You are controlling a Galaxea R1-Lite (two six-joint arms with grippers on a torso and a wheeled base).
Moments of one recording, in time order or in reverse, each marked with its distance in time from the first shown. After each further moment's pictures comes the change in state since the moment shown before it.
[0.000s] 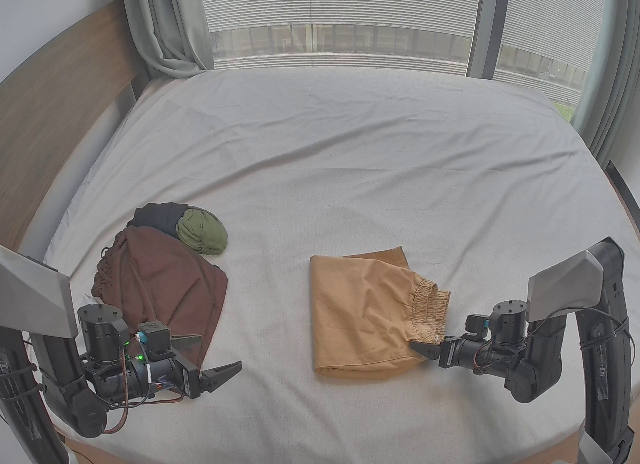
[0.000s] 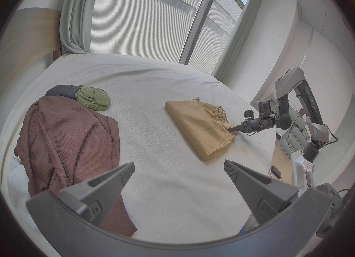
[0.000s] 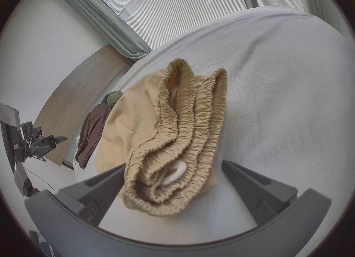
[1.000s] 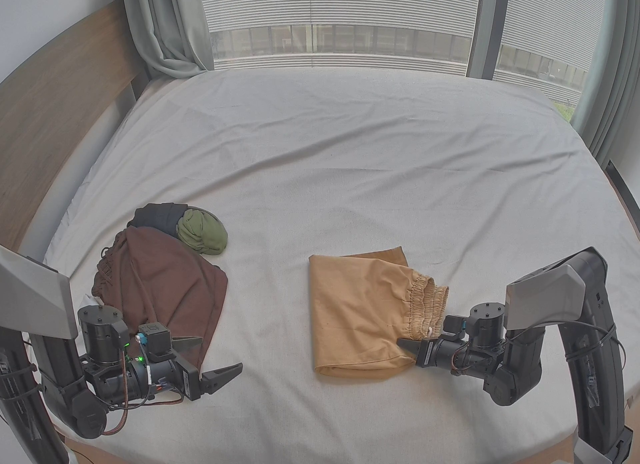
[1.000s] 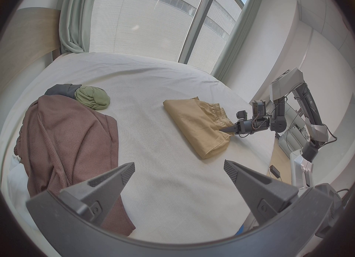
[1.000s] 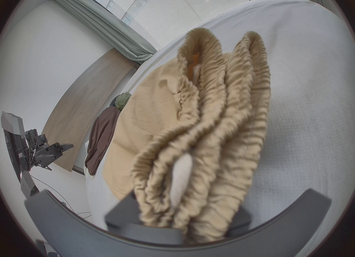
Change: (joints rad) left arm -0.005 -0.002 0.008 0.000 -0.001 -0.001; right arm 0.091 0.061 -0.120 0.001 0.008 0.116
